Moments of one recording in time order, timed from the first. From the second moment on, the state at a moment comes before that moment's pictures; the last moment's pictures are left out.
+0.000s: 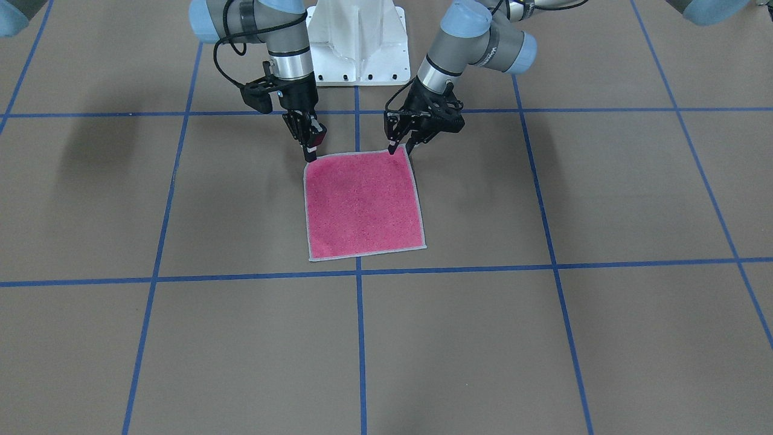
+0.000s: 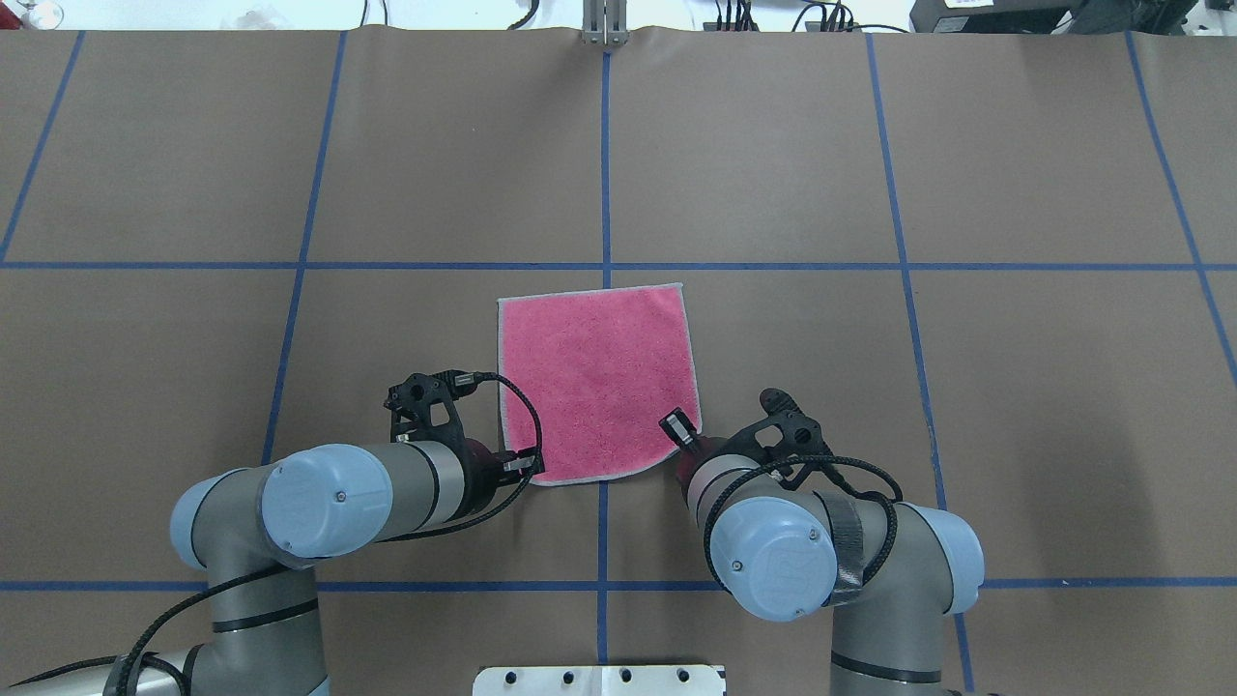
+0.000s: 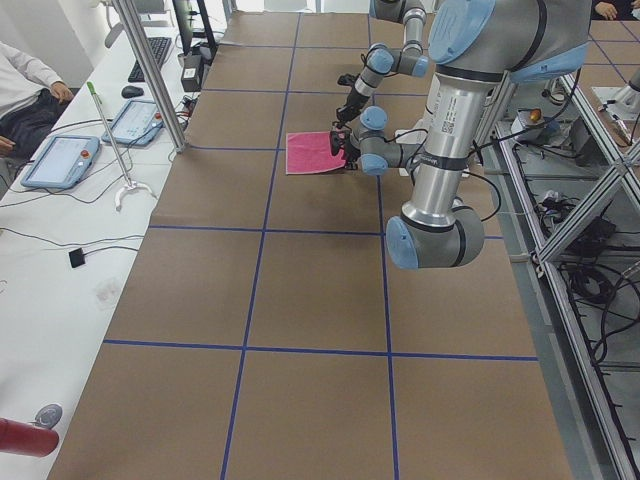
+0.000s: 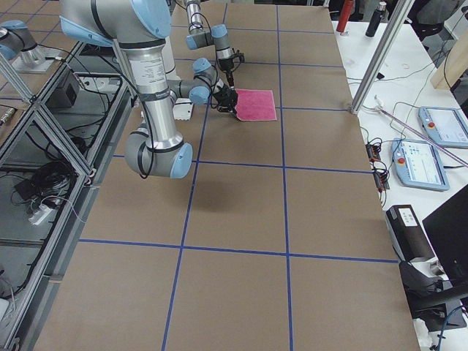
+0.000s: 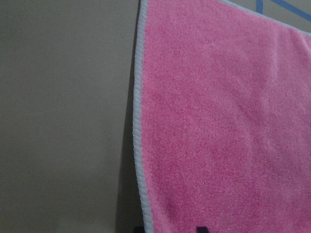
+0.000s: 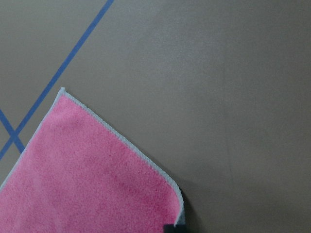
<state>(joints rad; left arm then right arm) -0.28 -1.96 -1.76 -2.16 -1.56 -1.59 0.20 -1.15 1.85 -1.37 1.23 2.32</state>
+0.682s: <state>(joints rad) -0.28 -1.95 -1.76 -2.16 -1.56 -1.59 0.20 -1.15 1.85 -1.37 1.23 2.32</state>
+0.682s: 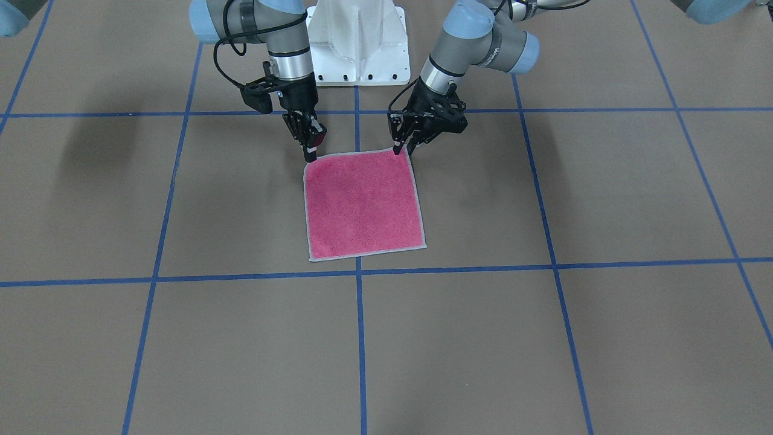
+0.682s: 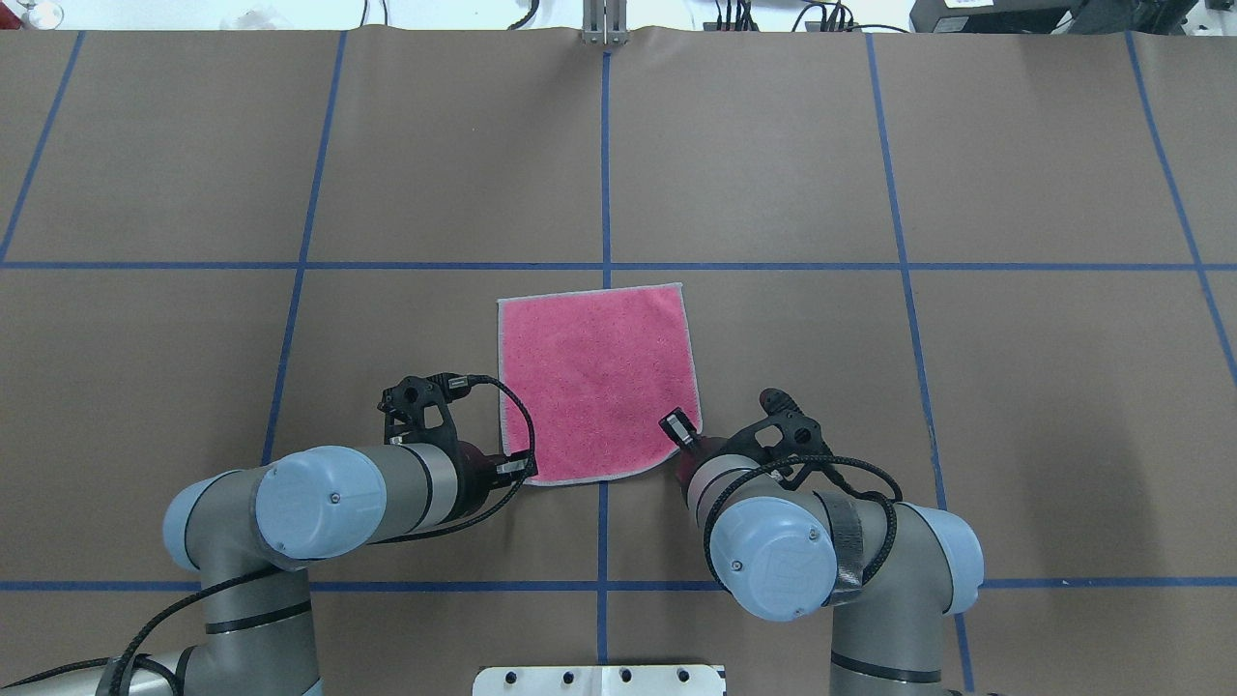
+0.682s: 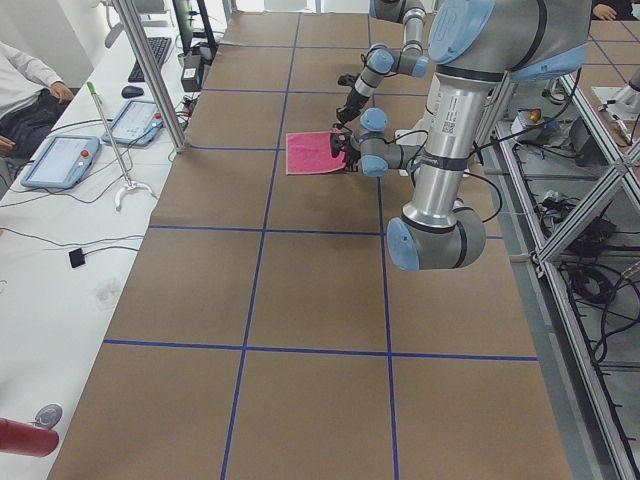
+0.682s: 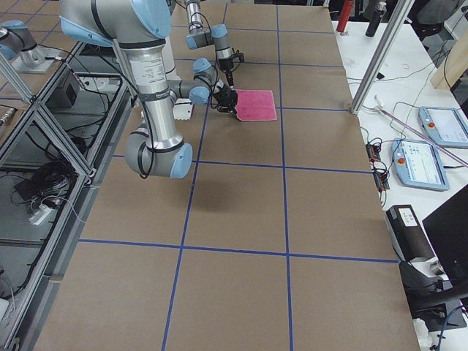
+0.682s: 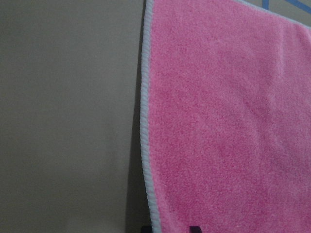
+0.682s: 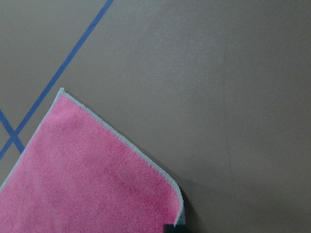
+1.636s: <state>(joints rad) -0.27 -1.94 -1.77 -2.16 -1.58 -1.59 0.20 -1.15 1.85 -1.37 1.23 2.32</state>
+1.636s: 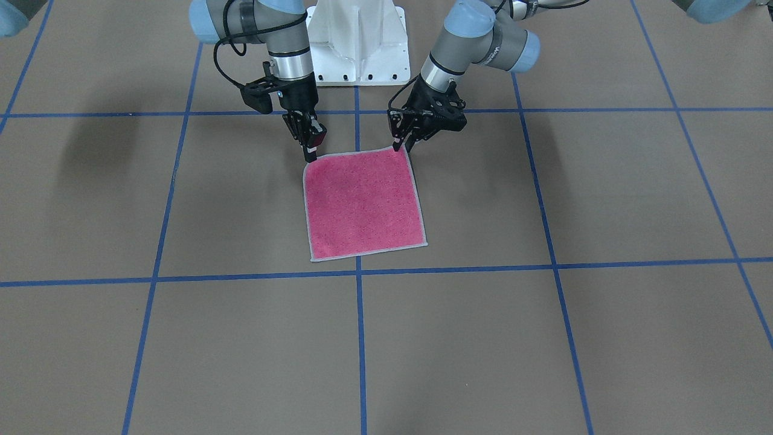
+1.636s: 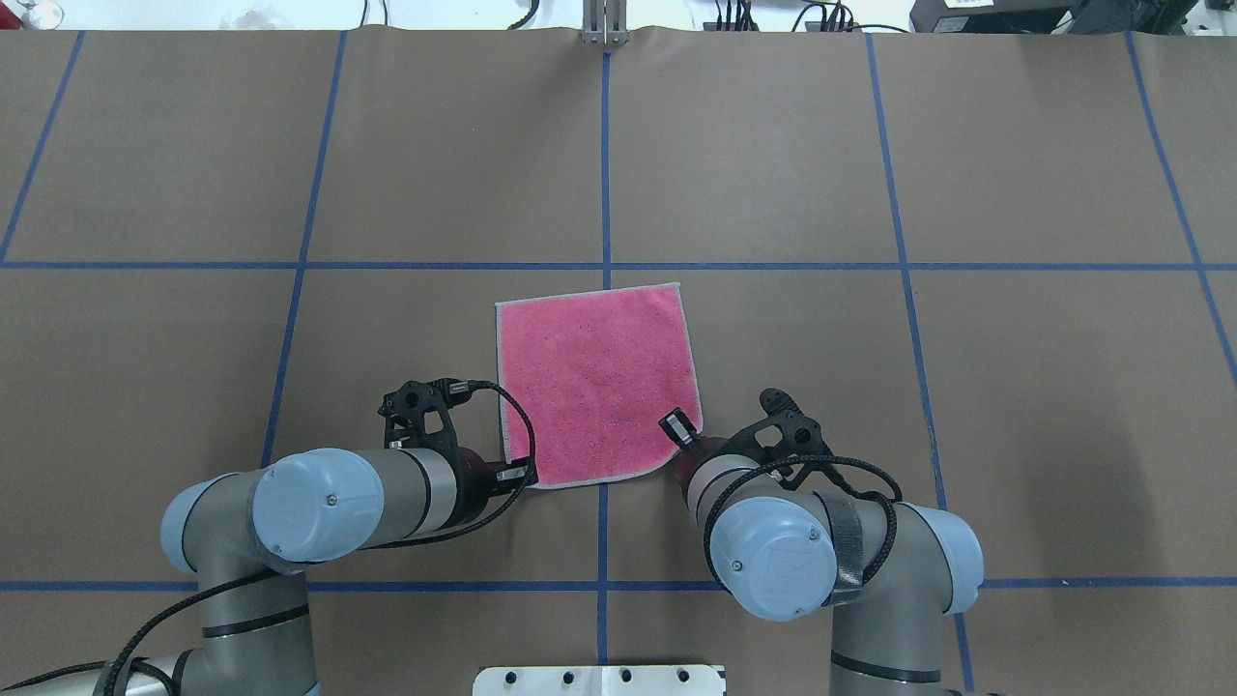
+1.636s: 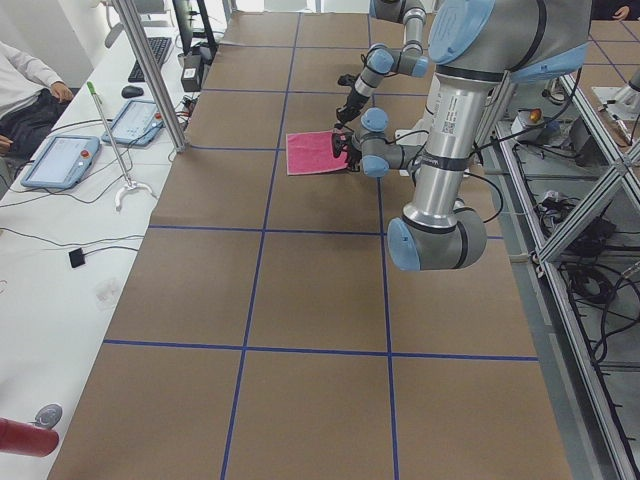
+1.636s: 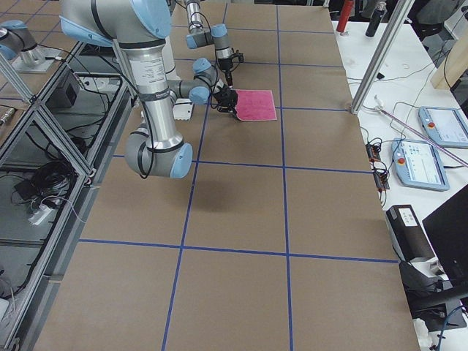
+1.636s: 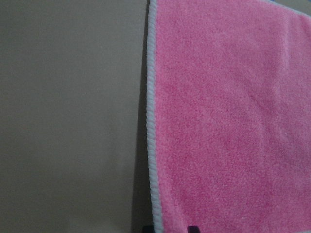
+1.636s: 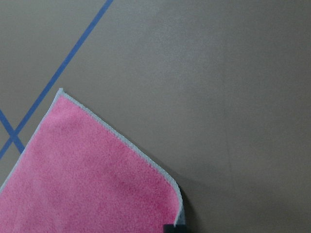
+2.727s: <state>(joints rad) -0.26 -1.93 -1.81 -2.16 -1.58 -1.59 0.20 -1.15 1.85 -1.37 1.23 2.31</state>
